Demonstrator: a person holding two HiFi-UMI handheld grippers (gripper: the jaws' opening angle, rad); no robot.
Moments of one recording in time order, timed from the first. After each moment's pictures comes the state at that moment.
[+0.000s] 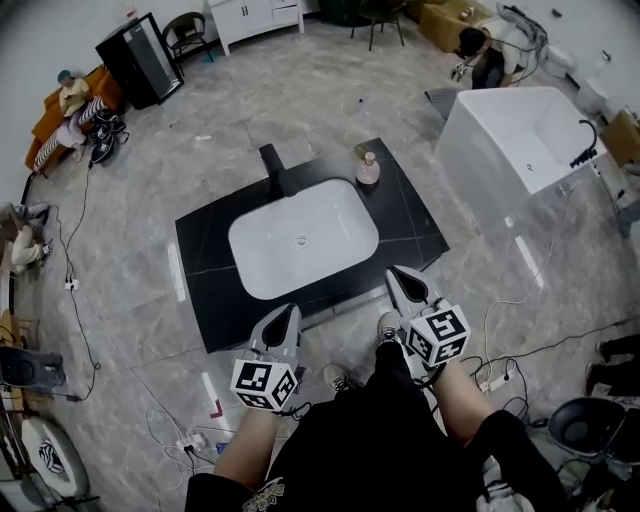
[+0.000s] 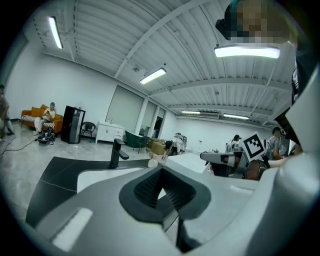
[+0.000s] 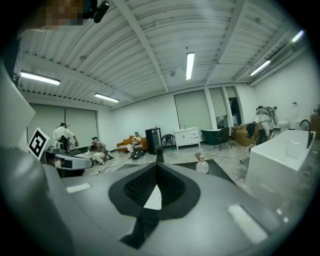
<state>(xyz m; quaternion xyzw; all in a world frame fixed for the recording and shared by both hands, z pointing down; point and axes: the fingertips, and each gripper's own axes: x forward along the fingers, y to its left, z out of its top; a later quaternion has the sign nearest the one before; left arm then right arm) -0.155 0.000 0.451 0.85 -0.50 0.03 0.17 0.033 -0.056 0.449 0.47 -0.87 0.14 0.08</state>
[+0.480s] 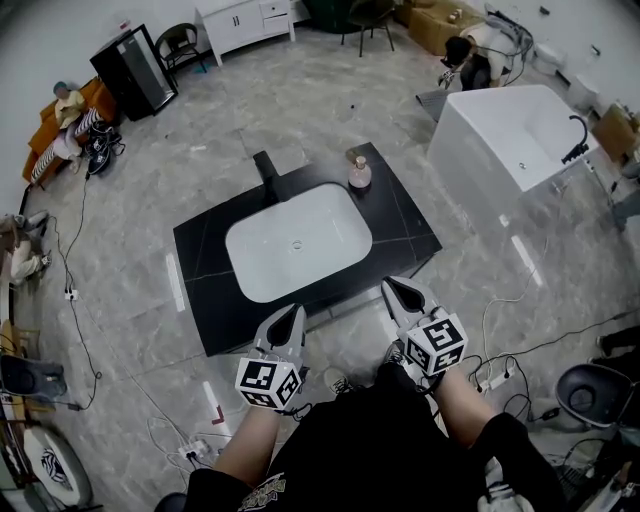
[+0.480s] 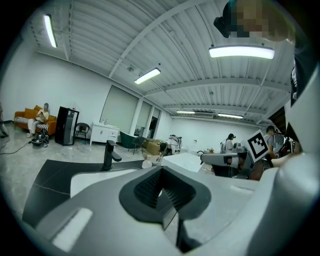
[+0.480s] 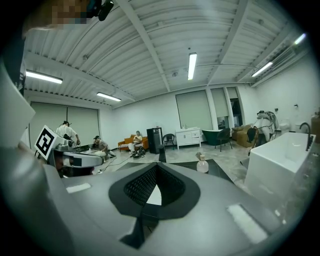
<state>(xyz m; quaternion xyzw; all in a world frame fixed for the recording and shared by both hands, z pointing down) -0.135 0.006 0.442 0.86 -0.48 0.04 0.16 0.035 -0.024 0.441 0.46 -0.87 0.13 0.08</state>
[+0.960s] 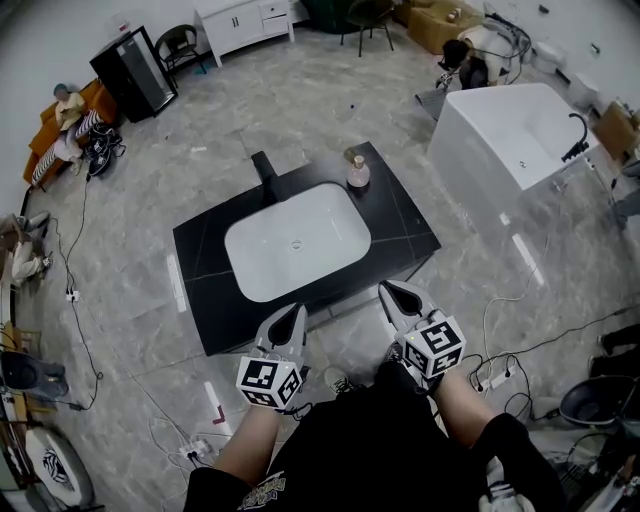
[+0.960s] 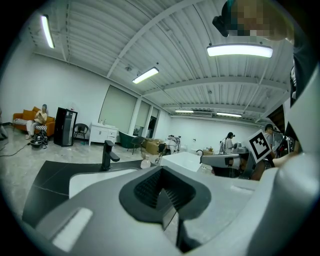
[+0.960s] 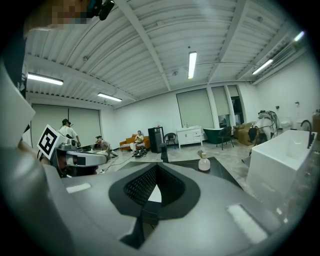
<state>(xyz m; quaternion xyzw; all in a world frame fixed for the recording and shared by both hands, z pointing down) -0.127 0.008 0.443 0.87 -0.47 0.04 0.16 0.033 -0.014 0.447 0.45 -0.88 0.14 0.08</state>
